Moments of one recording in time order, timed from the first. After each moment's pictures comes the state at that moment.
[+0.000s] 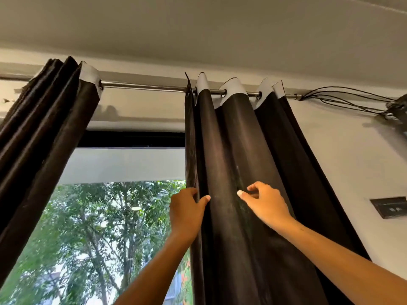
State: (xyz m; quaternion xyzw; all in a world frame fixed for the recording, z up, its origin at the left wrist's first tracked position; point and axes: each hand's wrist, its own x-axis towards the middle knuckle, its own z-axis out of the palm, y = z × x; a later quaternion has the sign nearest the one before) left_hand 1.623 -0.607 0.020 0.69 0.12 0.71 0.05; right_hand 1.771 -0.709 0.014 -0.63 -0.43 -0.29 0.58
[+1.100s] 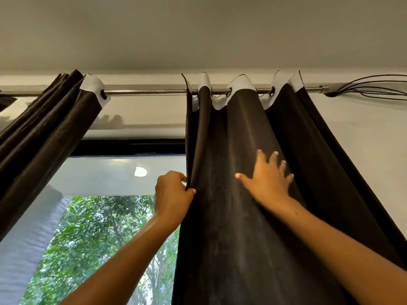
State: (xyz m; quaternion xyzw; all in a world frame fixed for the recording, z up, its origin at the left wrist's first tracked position) left_hand 1.685 -0.596 0.073 0.63 0.18 0.75 -0.08; right_hand 1.845 -0.683 0.094 -0.61 -0.42 -0.40 0.53
